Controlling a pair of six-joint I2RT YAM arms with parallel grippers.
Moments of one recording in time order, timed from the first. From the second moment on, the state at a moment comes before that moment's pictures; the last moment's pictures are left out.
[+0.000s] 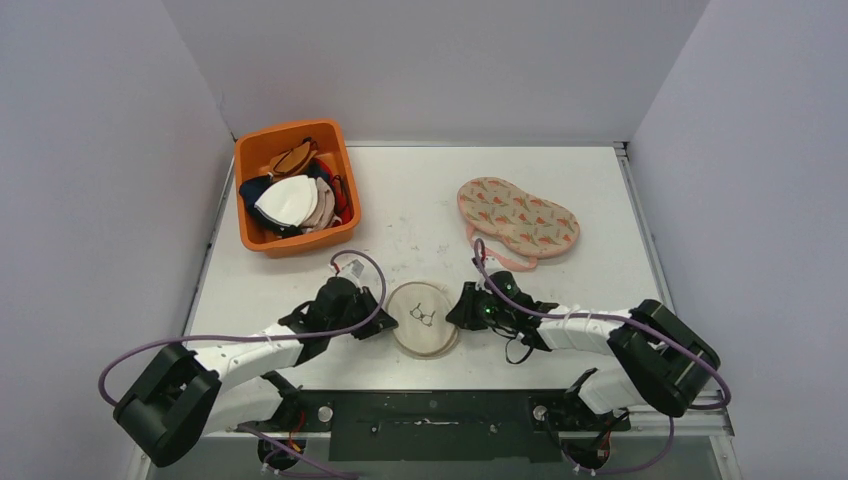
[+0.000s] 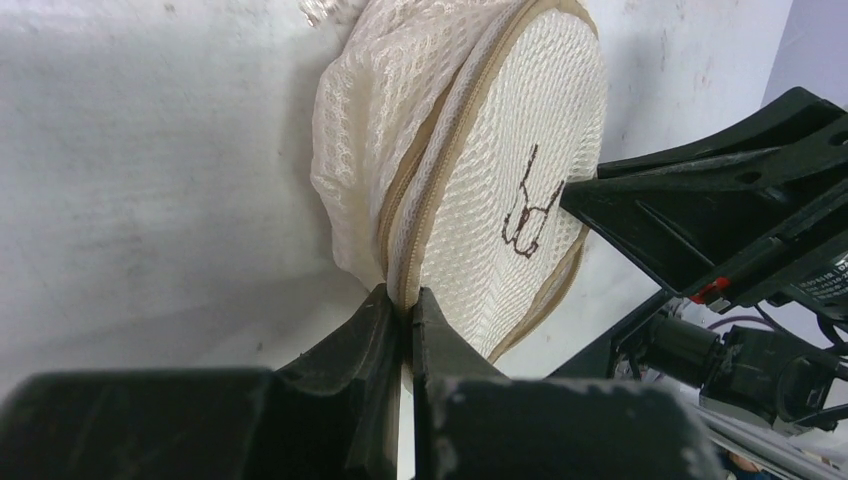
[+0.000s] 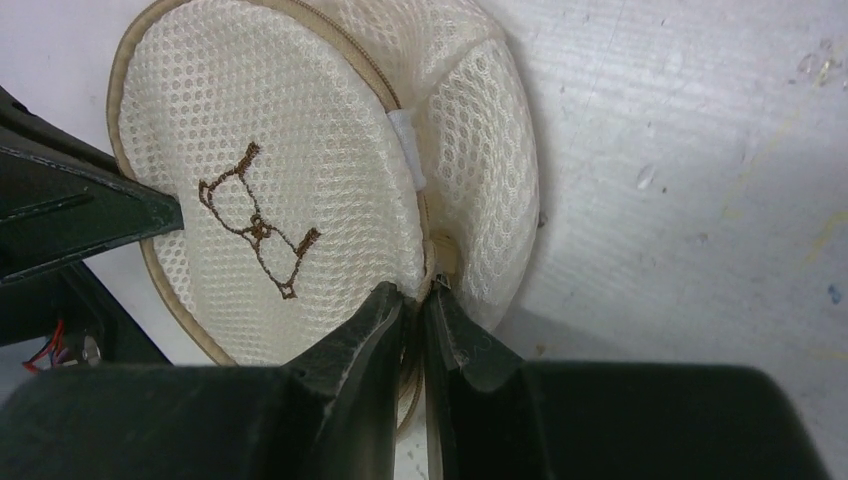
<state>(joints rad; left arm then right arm) -0.66 1.16 0.30 0.17 0.16 -1.01 0.74 1.41 0.40 0.35 -0.18 0.68</state>
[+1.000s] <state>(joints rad) -0.69 1.31 0.43 0.09 0.06 -0.91 0.75 1.17 0.54 -0.01 -0.01 0.50</state>
